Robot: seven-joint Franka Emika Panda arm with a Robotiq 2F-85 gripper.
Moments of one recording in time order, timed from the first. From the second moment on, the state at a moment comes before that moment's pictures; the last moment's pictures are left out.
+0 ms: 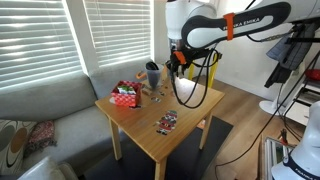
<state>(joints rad) 0.14 0.09 -0.01 -1.71 -0.40 1.79 1.03</state>
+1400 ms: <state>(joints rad) -0.09 0.19 -0.14 -1.56 -0.51 2.18 1.17</state>
